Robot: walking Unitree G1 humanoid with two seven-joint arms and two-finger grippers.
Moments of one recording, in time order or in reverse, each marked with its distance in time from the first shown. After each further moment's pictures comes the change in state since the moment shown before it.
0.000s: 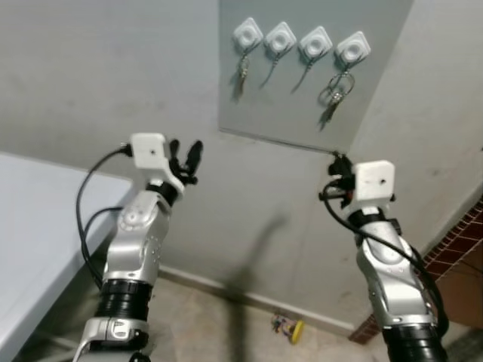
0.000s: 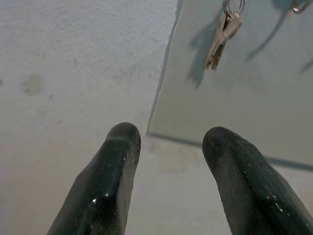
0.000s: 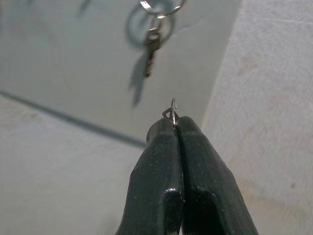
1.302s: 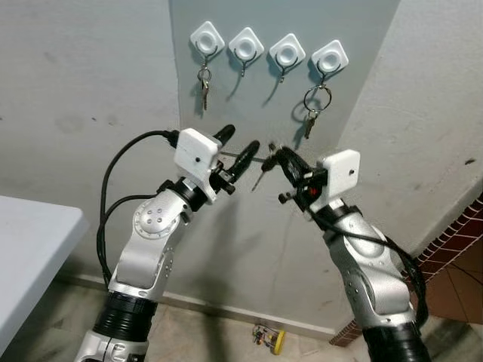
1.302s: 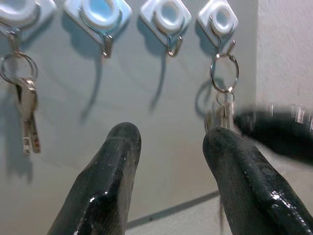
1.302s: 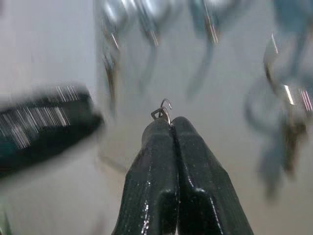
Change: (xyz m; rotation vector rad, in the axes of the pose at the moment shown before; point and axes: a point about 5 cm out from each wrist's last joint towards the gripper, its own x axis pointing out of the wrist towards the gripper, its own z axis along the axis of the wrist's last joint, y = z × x) left arm -0.016 -0.061 0.029 0.226 -0.173 -0.412; right arm 0.004 0.062 0.061 0.305 -0.219 0.445
